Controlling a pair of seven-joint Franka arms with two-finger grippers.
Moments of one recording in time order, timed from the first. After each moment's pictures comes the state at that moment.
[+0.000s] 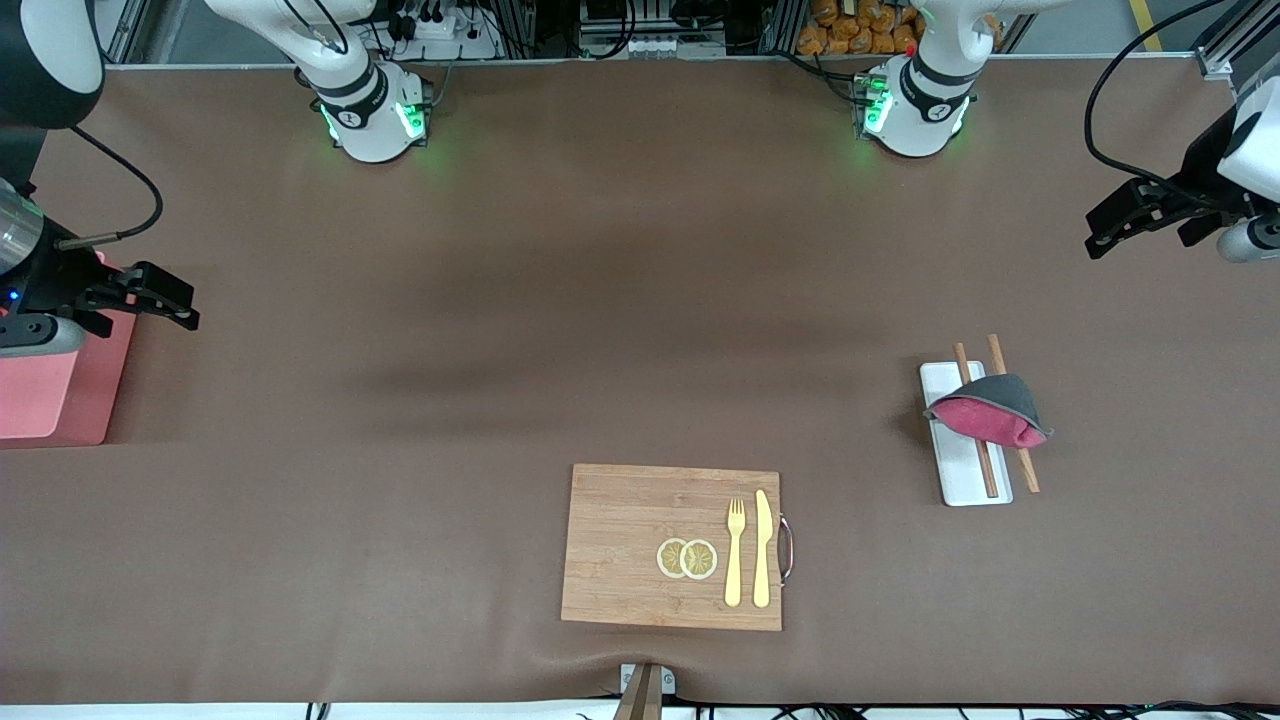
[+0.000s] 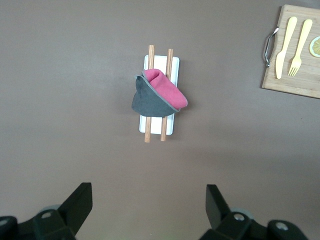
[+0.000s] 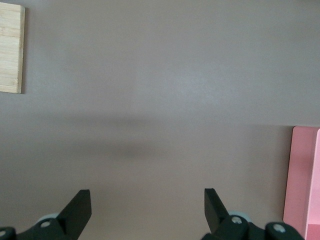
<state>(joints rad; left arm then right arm) 0.00 -0.06 -0.08 -1.60 0.03 1.56 -0.21 -0.01 0.08 0.02 -1.57 0.01 1.67 -0.07</state>
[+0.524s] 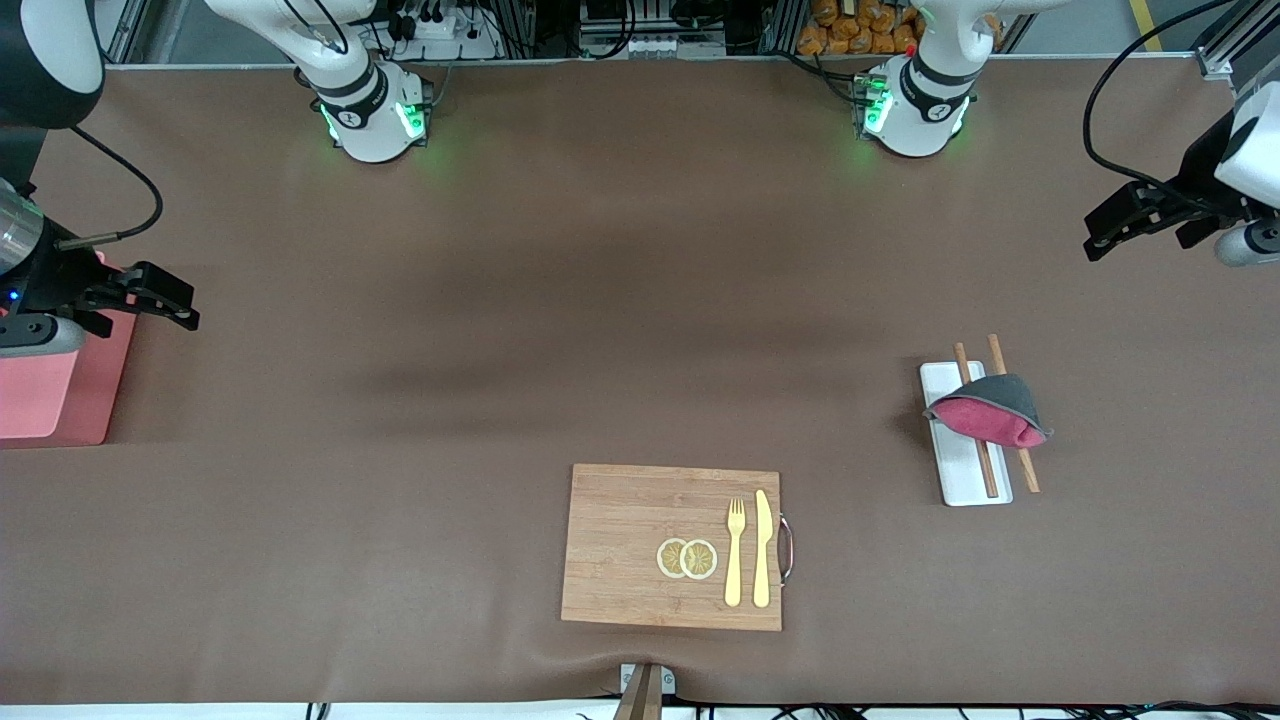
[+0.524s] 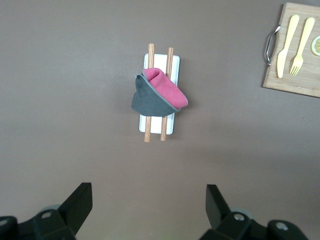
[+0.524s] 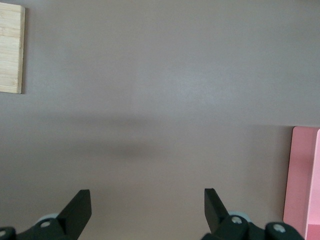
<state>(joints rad) 0.00 -0.05 -0.08 -1.59 0.03 1.56 -0.21 -0.01 0.08 0.02 -1.57 0.01 1.67 -0.07</state>
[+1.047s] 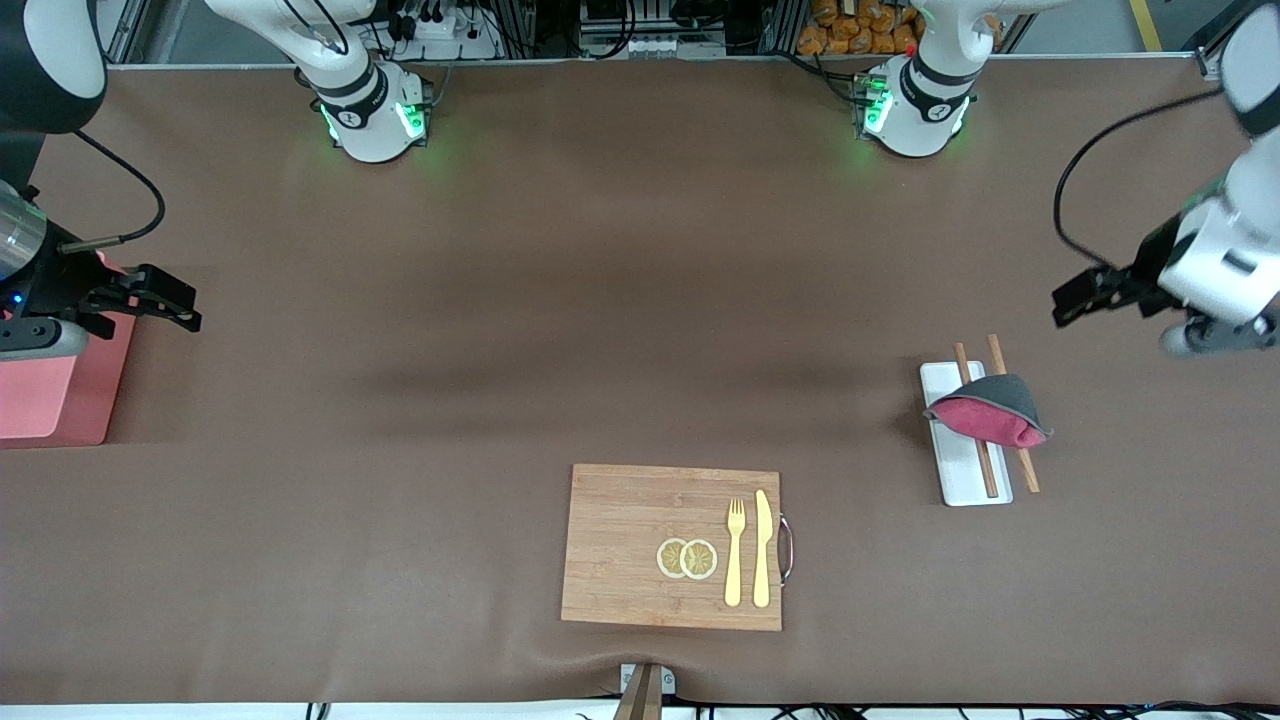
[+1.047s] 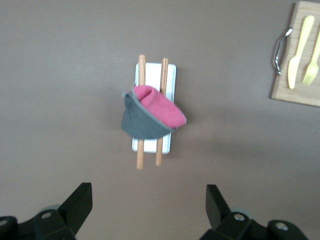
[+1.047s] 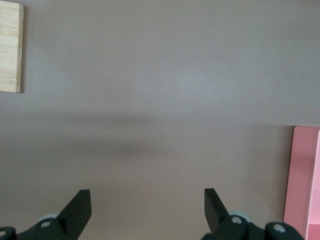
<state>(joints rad) 0.00 0.13 -0.08 -1.61 0.03 1.73 -0.20 -0.01 0.09 0.02 -1.57 0.01 1.67 -0.07</state>
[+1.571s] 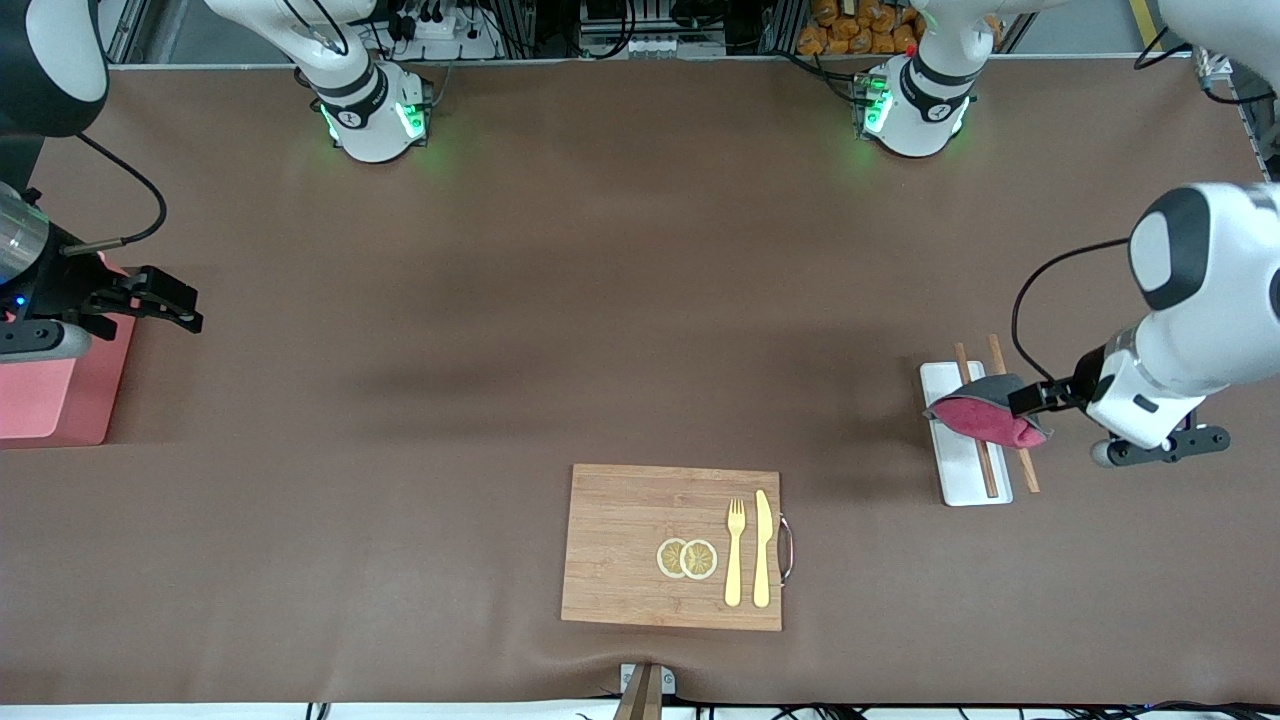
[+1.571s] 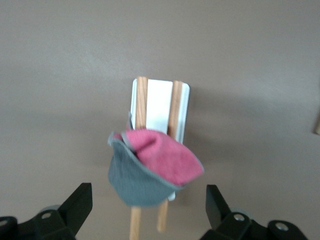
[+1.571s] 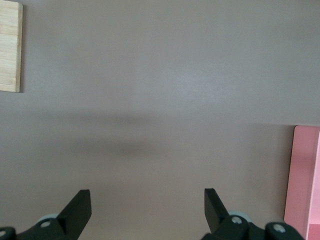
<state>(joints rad) 0.05 0.34 -0.08 -1.70 0.04 2.03 -0.19 -0.01 0.09 0.02 -1.57 0.01 1.67 -0.07</state>
